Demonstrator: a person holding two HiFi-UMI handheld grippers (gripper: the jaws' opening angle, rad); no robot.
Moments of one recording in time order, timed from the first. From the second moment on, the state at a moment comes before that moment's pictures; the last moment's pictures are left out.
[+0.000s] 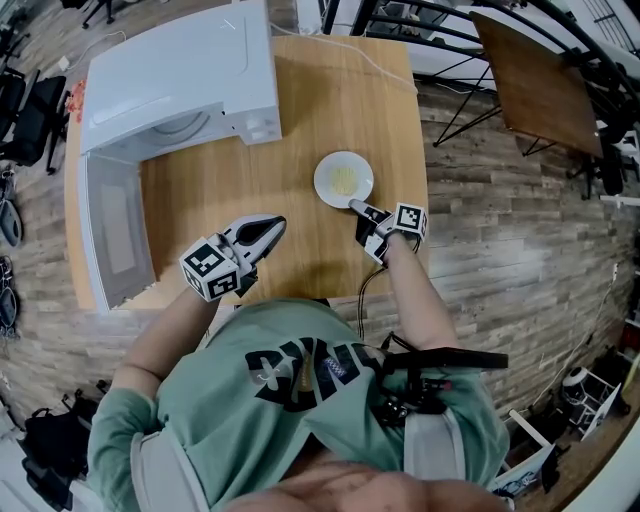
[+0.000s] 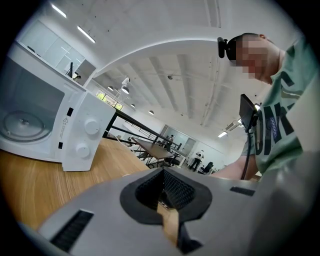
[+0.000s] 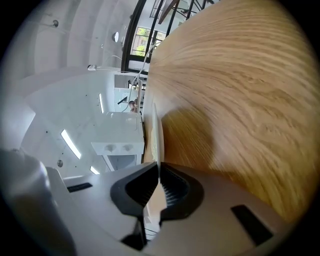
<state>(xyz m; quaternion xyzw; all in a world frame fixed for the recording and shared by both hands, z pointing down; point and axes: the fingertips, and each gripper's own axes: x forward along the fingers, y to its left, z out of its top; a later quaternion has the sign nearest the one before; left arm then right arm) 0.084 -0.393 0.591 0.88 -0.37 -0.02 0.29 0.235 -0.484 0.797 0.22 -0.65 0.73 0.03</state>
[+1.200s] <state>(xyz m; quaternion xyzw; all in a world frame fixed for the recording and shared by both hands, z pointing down) 0.022 -0.338 0.559 0.87 -0.42 -0.02 0.27 0.228 -0.480 0.798 0.37 -0.67 0.59 0.28</state>
